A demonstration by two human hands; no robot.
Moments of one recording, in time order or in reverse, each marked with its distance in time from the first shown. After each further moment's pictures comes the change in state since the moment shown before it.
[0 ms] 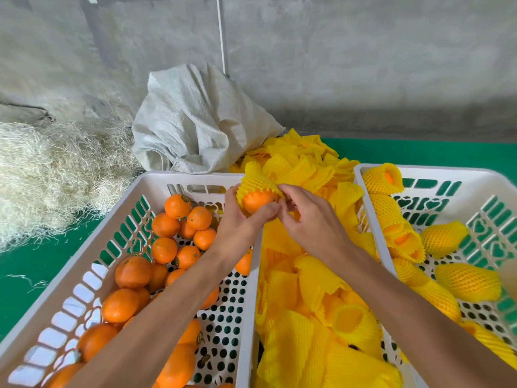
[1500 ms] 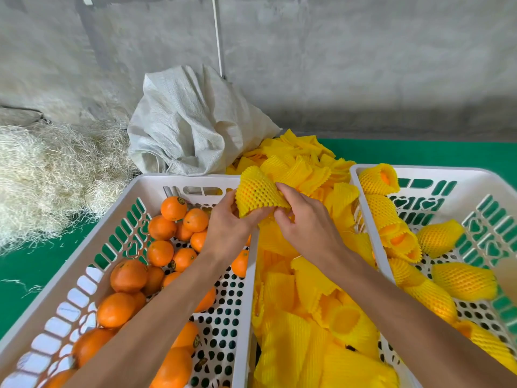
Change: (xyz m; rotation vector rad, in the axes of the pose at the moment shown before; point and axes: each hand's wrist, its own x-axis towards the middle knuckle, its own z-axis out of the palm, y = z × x) left_hand 0.006 -0.005 -0.005 0.127 0.078 0.078; right_hand -0.002 -0.009 -0.001 0.007 -0.058 0.123
